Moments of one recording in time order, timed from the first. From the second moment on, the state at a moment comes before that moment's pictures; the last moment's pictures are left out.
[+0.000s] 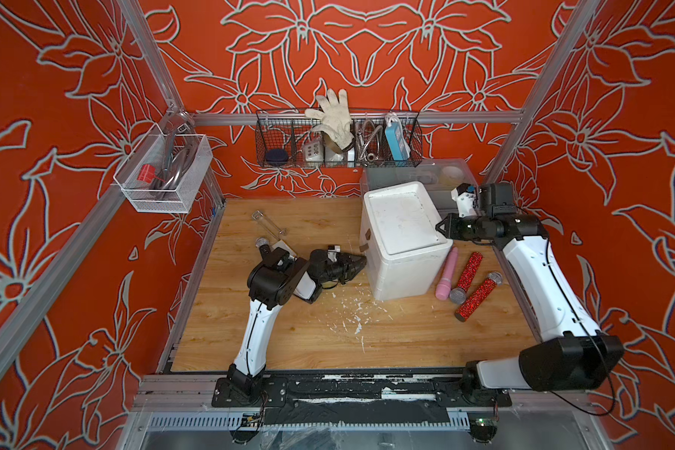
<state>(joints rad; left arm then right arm) -0.43 2.26 0.91 1.19 0.66 -1.64 0.08 1.40 1.49 -0.93 -0.32 0.14</state>
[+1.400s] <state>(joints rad) -0.35 2.20 0.84 1.18 0.69 -1.60 0.10 1.42 1.53 -0.97 -0.26 0.15</state>
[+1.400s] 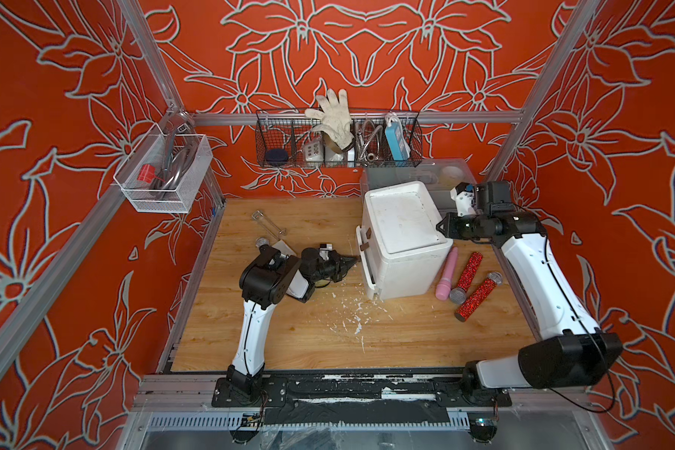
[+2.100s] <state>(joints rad) -0.19 2.02 0.64 1.14 0.74 -1.53 0.11 1.43 1.56 -1.00 -0.21 0.14</state>
